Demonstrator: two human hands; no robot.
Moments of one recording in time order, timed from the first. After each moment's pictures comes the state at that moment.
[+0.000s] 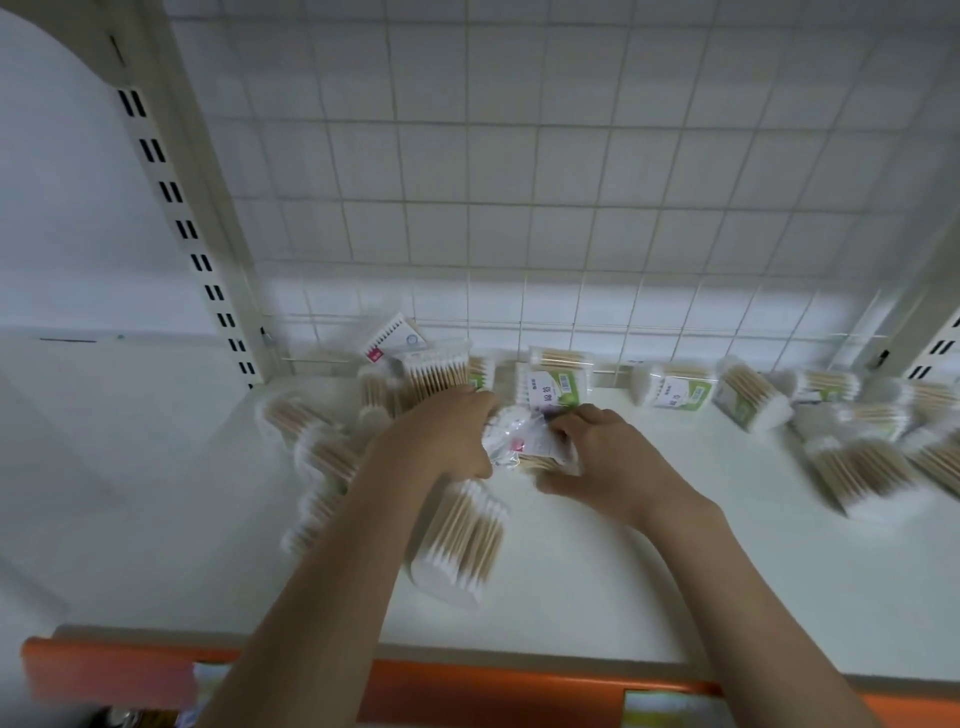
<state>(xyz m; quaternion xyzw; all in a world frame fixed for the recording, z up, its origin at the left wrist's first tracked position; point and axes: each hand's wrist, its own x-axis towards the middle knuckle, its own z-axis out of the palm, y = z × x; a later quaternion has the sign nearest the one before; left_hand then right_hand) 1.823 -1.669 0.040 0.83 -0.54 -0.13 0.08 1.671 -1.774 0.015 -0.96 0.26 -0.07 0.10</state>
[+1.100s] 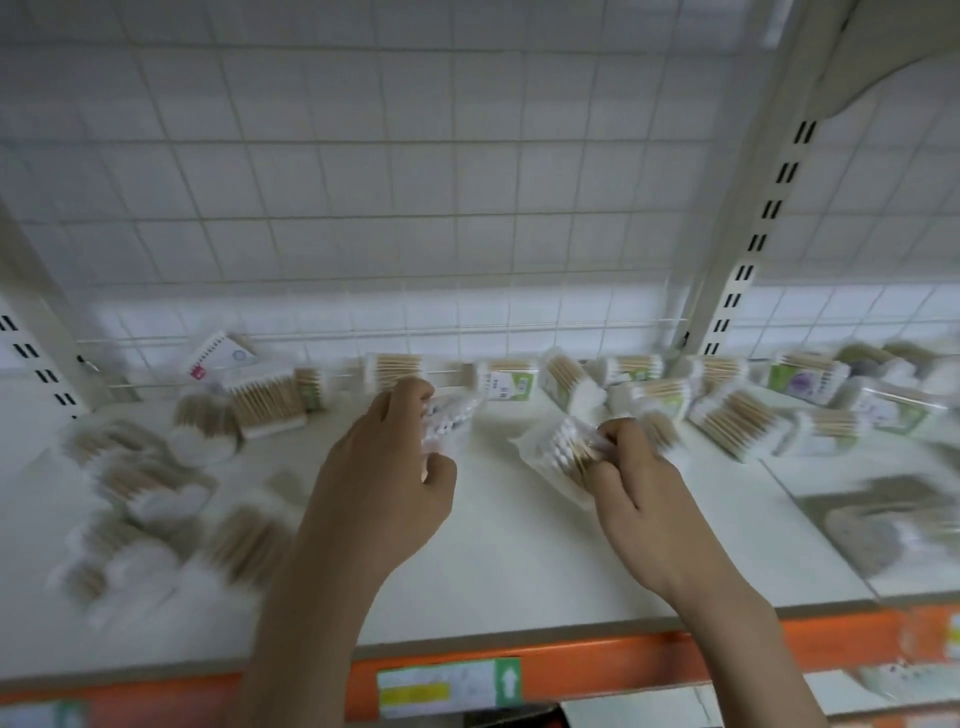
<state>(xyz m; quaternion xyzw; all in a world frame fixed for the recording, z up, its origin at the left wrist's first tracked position) 1.657 -1.685 0.066 0.81 -0.50 0.07 0.31 1.486 -1.805 0.030 -0.84 0.32 -0.33 0.30</state>
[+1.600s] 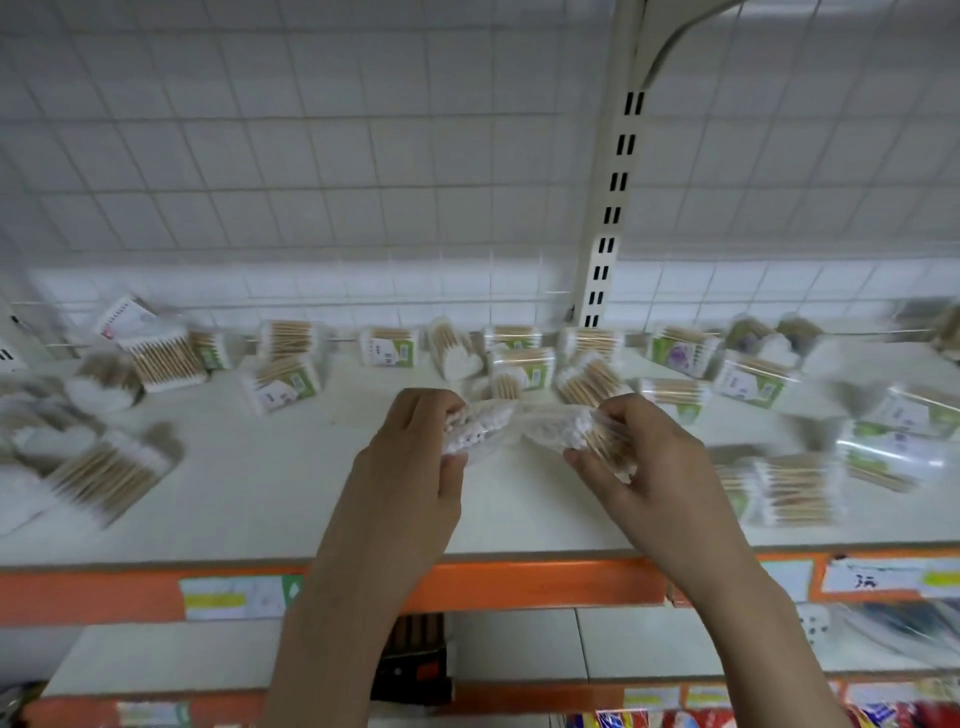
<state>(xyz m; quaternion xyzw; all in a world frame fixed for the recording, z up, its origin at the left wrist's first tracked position) 1.478 -1.739 0.069 0.80 -0.50 0.04 0.34 1.330 -1.872 0.046 -0.87 0.29 -0.34 0.20</state>
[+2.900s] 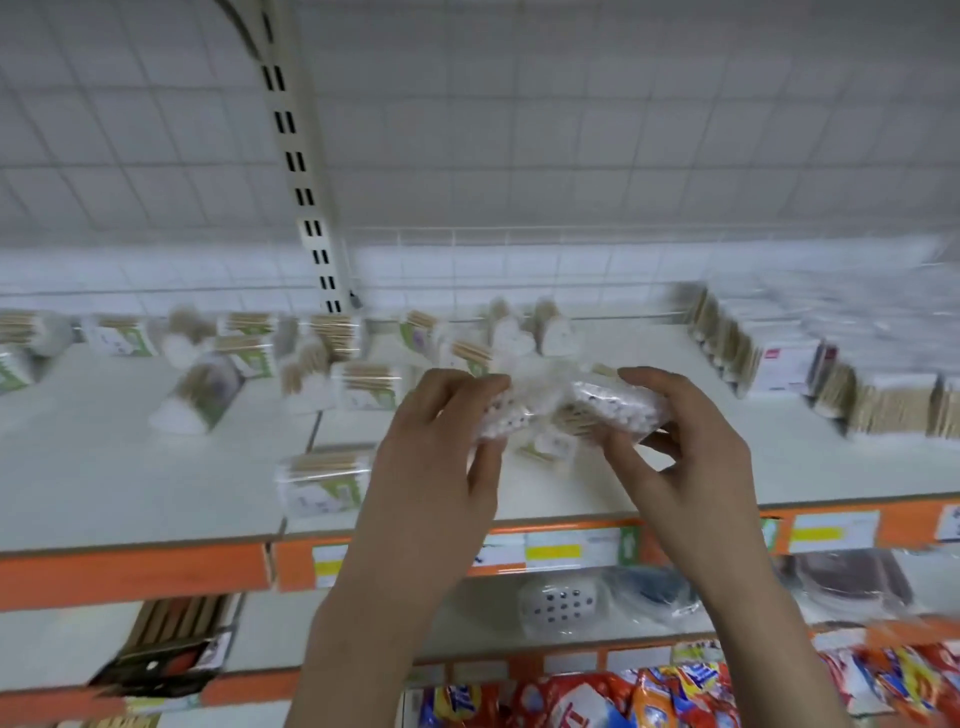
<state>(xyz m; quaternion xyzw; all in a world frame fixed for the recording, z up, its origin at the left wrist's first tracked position) 1.212 -1.925 0.074 0.74 -0.55 0.05 0.39 1.067 -2.044 0.045 -0.79 0.30 -0.46 0.28</state>
